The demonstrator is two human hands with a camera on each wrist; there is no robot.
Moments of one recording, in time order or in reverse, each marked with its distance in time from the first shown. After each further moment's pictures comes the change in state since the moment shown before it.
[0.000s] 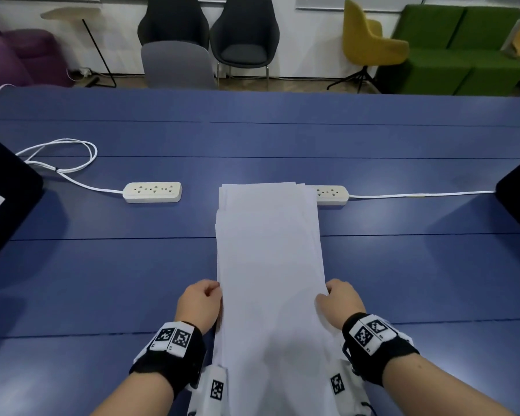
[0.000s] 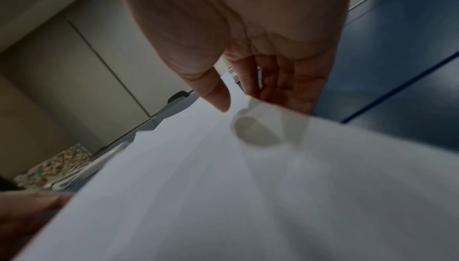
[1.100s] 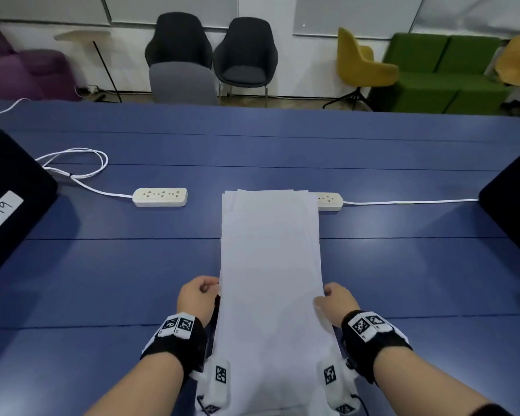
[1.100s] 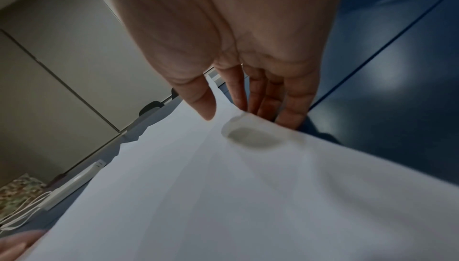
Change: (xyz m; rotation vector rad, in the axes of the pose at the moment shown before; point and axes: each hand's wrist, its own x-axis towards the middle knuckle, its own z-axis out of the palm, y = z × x) left_hand -0.001 -0.018 -0.004 -0.221 0.077 -0.013; right_hand -0.021 0.006 -0.001 0.090 0.014 -0.016
